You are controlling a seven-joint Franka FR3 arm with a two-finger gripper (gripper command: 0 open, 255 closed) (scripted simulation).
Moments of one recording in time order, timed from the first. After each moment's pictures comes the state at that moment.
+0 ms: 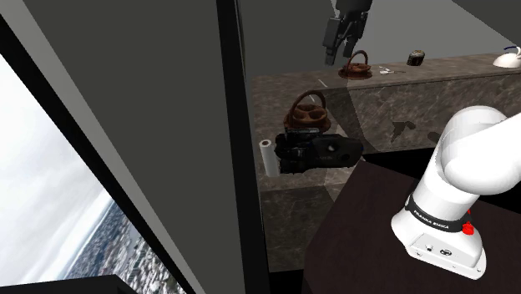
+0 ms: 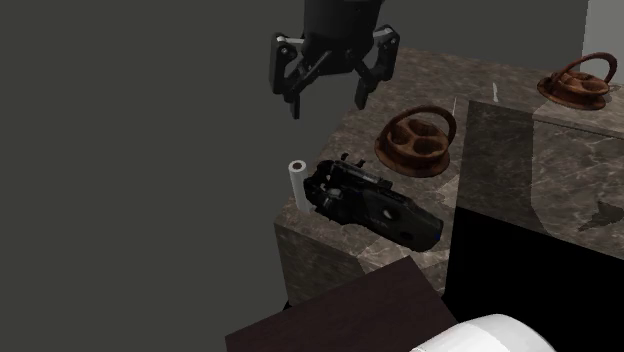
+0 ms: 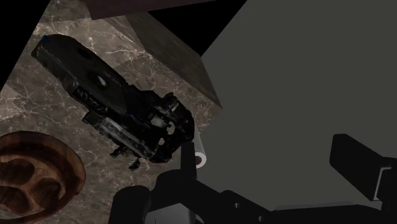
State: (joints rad) arm 0.01 -0.80 -0.05 -2.29 -0.02 1.62 0.09
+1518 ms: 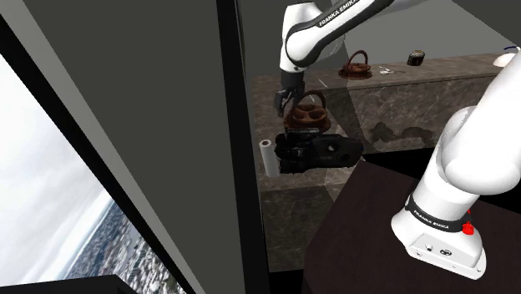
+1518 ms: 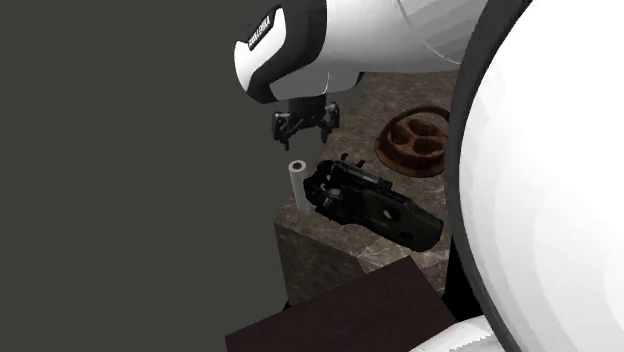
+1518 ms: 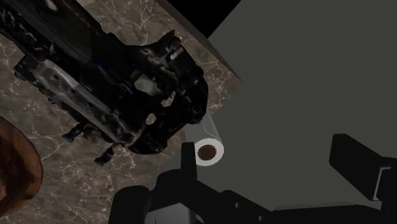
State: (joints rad) arm 0.03 -0.18 -0.13 -2.34 0.00 2.27 -0.03
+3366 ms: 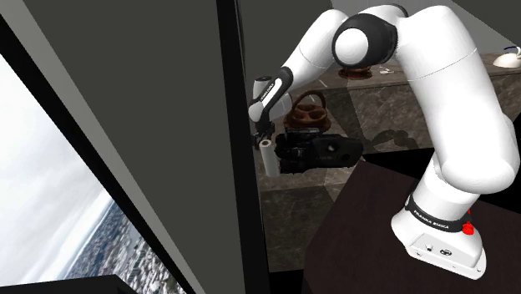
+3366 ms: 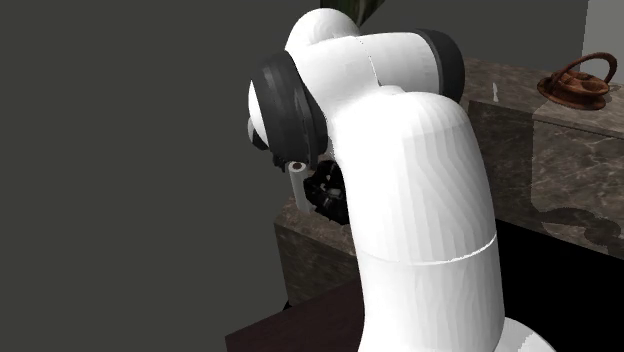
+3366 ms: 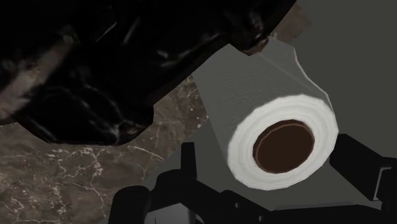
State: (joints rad) arm -0.03 0.66 -0.10 -1.83 0.14 2.58 -0.18
